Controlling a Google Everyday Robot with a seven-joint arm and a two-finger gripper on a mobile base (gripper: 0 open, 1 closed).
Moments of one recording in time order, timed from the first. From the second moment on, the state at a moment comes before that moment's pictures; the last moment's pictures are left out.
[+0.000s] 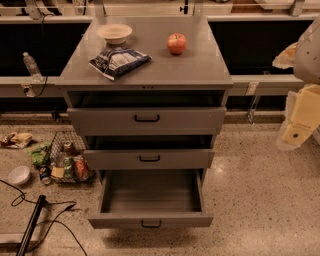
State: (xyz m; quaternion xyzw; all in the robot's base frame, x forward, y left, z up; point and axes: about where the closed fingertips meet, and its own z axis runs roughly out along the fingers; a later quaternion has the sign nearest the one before) arm 0.438 -0.216 0.978 -0.60 0.78 -0.04 0.16
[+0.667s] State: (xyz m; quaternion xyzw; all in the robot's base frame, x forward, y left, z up) arm 0.489 -0.212 1.007 -0.58 0.77 -0.02 0.25
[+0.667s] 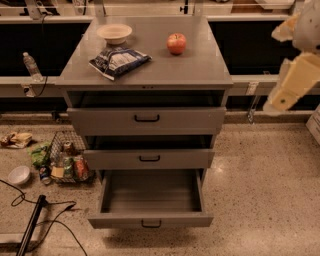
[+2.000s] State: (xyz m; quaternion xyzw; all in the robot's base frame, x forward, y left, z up) arm 0.742 -0.159 1.025 -0.31 0.73 0.20 0.57
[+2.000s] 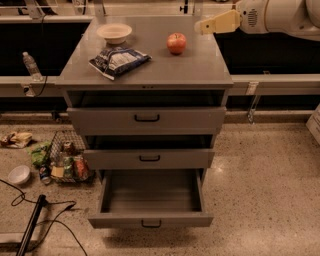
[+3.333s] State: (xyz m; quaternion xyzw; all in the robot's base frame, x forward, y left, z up) arm 0.822 -0.151 0.925 -0.28 0.74 0.14 0.59
